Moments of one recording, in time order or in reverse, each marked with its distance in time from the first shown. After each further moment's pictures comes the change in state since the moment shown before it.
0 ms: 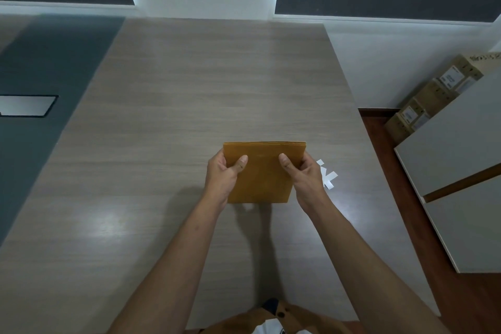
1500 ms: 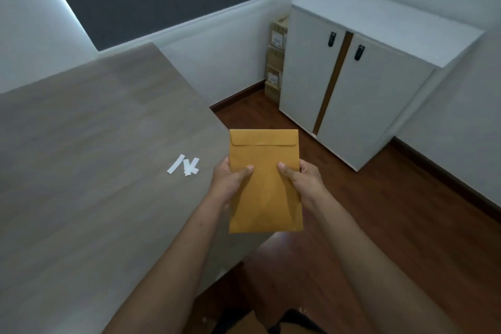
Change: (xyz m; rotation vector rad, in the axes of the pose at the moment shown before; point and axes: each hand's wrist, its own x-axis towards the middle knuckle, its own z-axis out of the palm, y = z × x) left_hand -0.161 -0.044 0.286 0.373 -0.569 -0.190; right_hand -0.191 -0.019 -0.307 0.103 0.568 0.182
